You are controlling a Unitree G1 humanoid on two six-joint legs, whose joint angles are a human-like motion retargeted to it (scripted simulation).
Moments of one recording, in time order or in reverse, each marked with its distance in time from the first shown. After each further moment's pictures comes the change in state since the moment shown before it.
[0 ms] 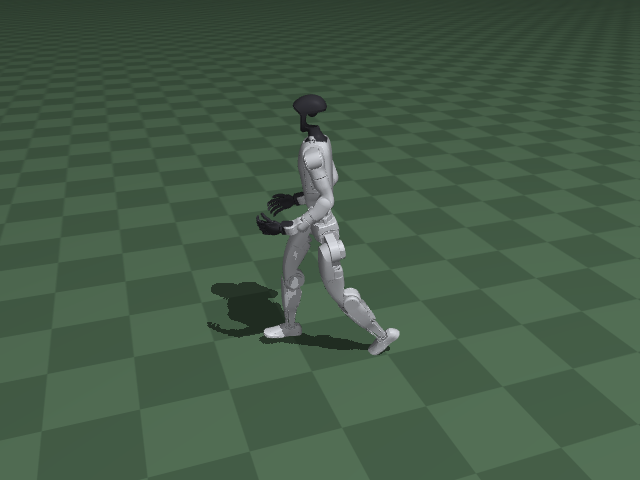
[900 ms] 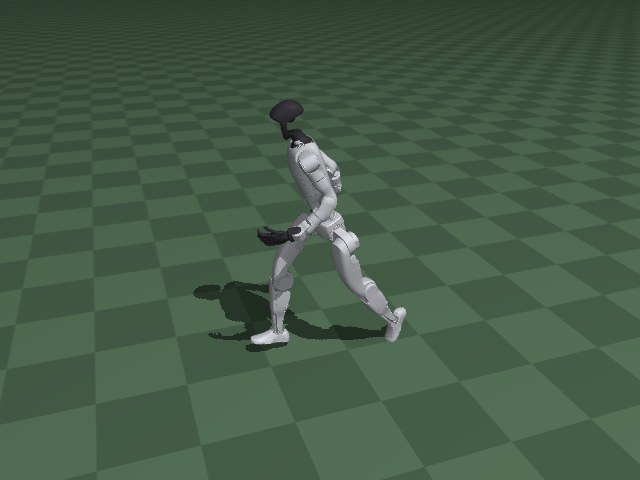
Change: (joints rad) left arm -0.071 -0.030 0.079 -0.090 -0.150 0.022 0.012; right arm 0.298 0.030 -0.331 0.407 0.137 0.019 0.193; waist -0.113 0.026 0.109; left_leg -0.037 0.105 0.147 -0.125 0.321 -0.103; right_leg -0.285 -0.172 -0.241 0.128 -0.010 0.109
